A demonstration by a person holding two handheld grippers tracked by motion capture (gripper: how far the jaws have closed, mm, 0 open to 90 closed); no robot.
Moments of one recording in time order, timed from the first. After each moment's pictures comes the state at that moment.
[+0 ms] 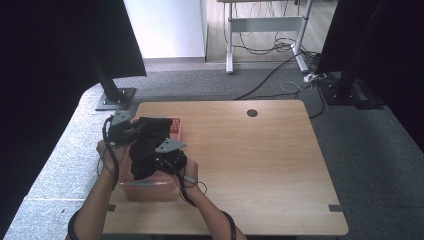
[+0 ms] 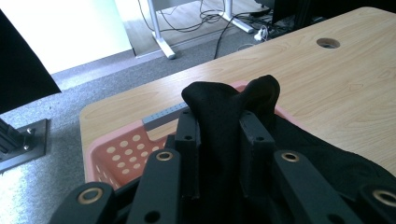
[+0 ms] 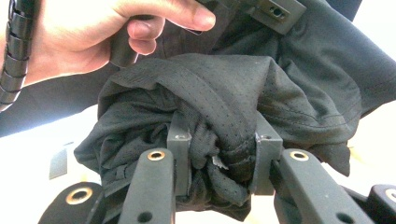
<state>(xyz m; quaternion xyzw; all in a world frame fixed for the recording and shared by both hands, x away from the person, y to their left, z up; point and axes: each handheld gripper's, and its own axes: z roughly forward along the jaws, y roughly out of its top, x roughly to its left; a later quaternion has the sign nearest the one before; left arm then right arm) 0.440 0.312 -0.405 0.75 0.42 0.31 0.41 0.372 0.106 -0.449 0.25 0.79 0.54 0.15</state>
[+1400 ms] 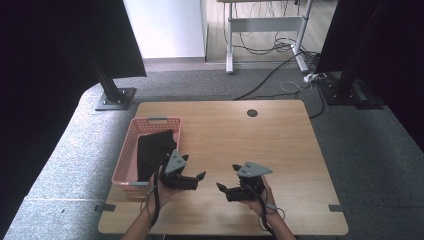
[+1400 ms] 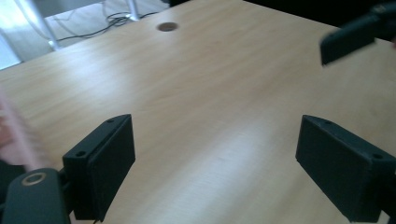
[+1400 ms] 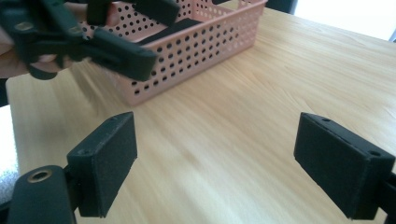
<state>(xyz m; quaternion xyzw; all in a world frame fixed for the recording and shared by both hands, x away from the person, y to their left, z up) 0.319 0.150 -0.464 0.81 0.30 0.21 0.47 0.300 -0.114 -0.479 0.31 0.79 0.51 0.16</state>
